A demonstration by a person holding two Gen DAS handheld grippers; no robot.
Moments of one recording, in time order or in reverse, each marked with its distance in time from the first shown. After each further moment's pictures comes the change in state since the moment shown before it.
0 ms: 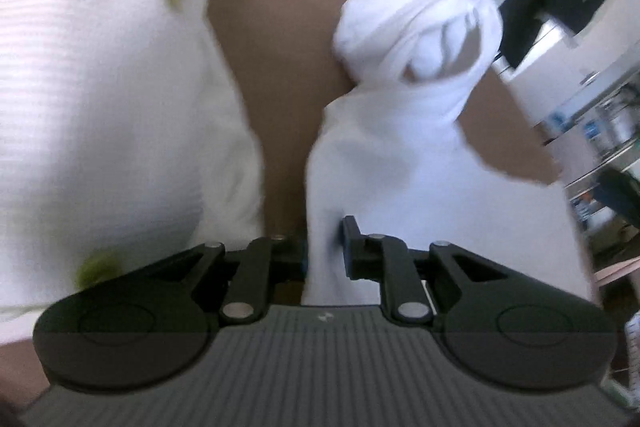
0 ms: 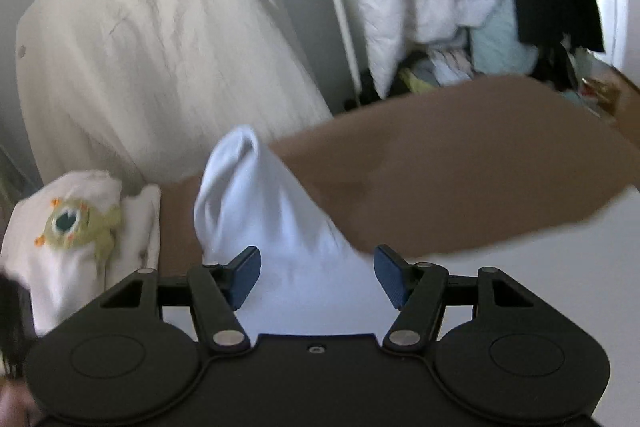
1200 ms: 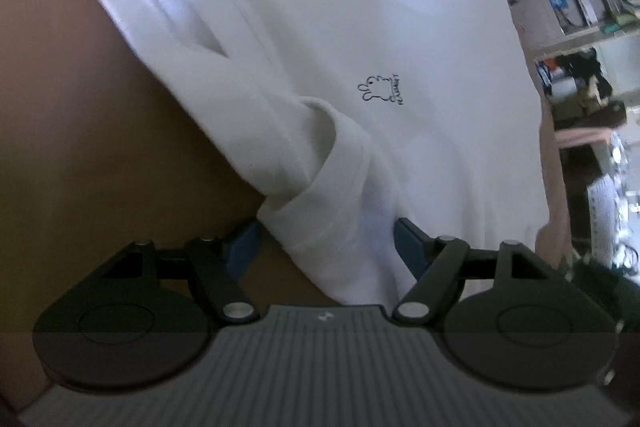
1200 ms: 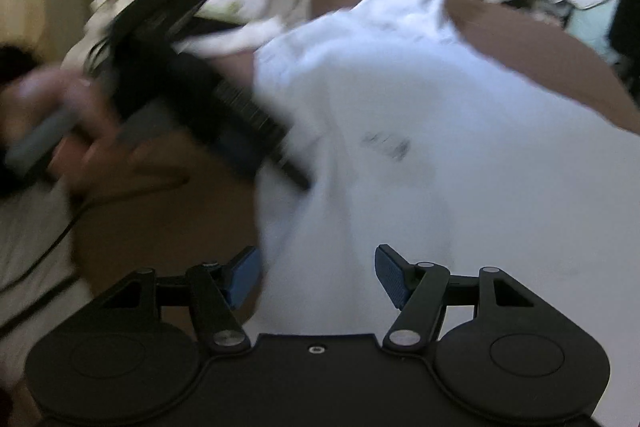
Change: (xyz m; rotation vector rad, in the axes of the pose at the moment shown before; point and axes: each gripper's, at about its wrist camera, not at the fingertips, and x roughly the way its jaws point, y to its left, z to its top) left arm -0.036 -0.062 -0.135 0.068 0.446 -0.181; right arm -0.141 0.068 -0.202 -0.481 0.370 0.122
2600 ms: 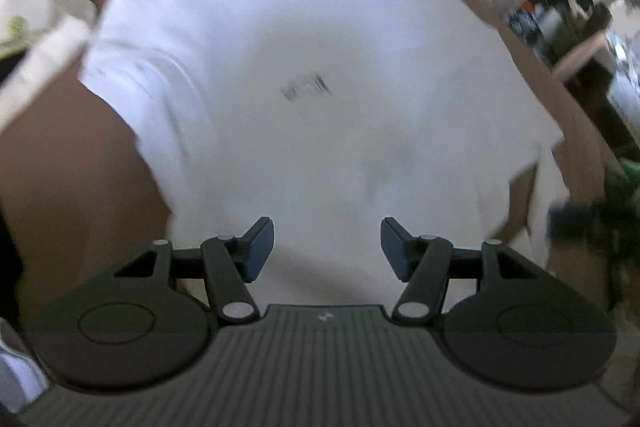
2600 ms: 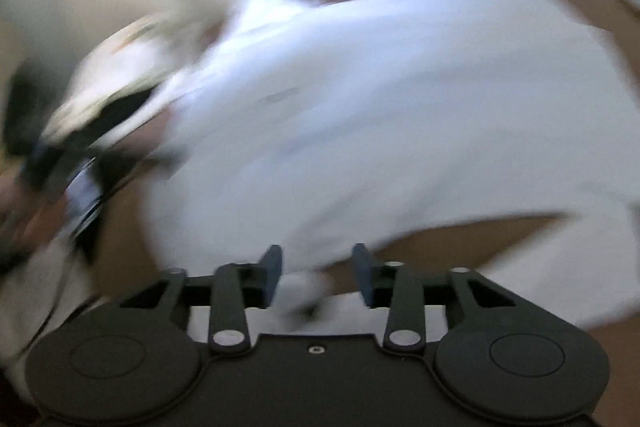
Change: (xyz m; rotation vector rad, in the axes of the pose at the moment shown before) left arm -0.040 -0.069 -0.085 0.398 -0.145 0.156; right arm -0.063 -0.084 -0.143 0.652 -0.163 -0.062
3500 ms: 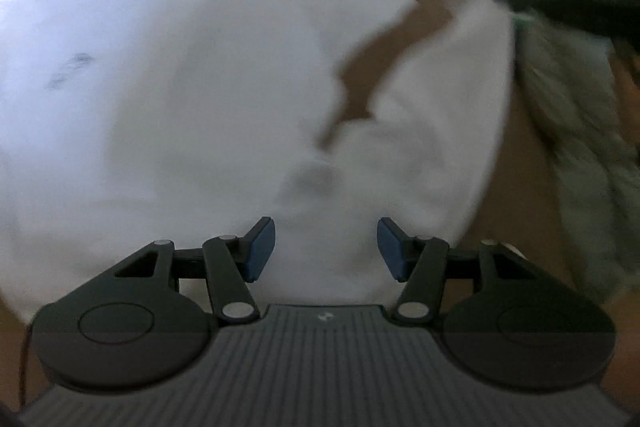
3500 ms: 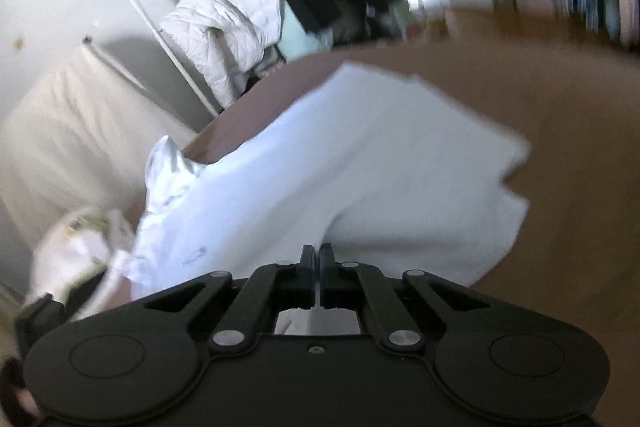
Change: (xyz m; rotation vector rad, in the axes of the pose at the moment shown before) left arm 0.031 -0.096 -0.048 0.456 0.142 -0.295; right arm -0.106 -0.012 -0.044 0.258 -0.439 -0.120
